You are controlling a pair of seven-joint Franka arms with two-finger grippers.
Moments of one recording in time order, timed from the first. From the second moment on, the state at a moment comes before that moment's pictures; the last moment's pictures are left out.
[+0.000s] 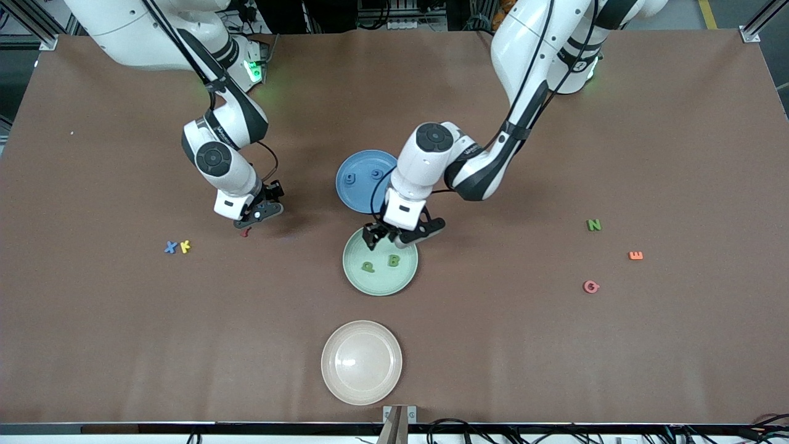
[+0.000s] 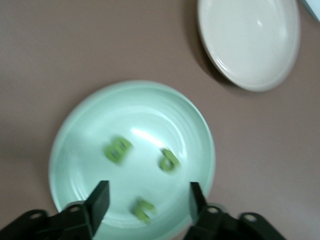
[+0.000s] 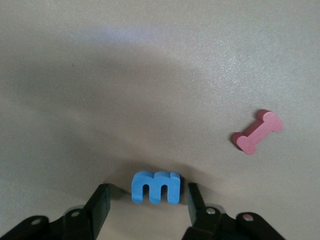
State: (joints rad) left arm -0.68 0.73 -0.10 -1.59 0.07 2.75 -1.37; right arm -0.08 0.36 0.37 -2.39 -0.28 2.58 0.10
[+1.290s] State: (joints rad) left arm -0.33 0.42 0.00 -2.07 0.21 2.58 -0.92; right arm -0.06 0.34 0.37 -2.36 -0.28 2.58 0.12
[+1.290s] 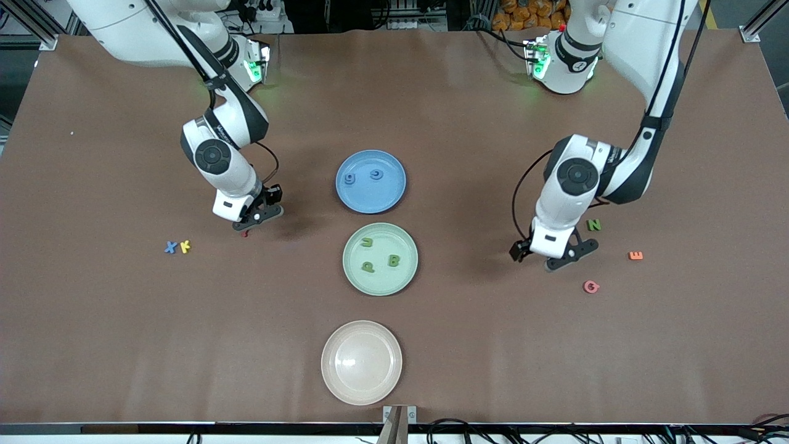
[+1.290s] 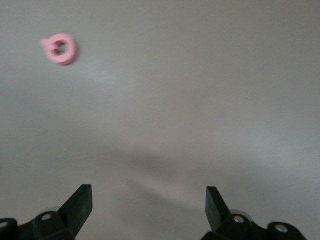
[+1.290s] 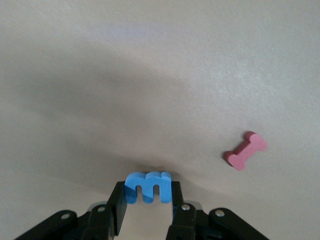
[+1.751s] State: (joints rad) left arm -0.19 0.37 0.00 -2.20 0.24 2.60 -0.63; right arm -0.03 0.34 0.50 -2.31 -0.20 2.52 0.30
